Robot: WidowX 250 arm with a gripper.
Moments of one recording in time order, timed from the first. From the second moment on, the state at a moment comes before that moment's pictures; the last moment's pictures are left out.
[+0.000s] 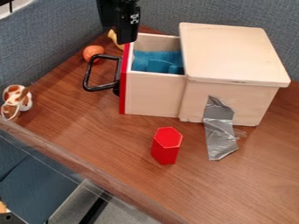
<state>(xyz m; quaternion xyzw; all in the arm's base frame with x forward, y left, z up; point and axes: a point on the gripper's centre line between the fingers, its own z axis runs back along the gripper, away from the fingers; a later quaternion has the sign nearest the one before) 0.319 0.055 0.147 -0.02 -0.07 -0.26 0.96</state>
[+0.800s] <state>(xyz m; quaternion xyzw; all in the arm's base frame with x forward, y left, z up) 0.287 0.139 0.120 -0.02 -0.05 -0.38 0.92</state>
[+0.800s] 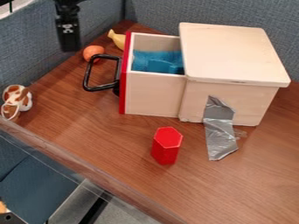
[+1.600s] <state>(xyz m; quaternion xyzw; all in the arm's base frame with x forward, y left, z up) 0.281 0.136 0.062 0.03 -0.06 -0.42 0.91</state>
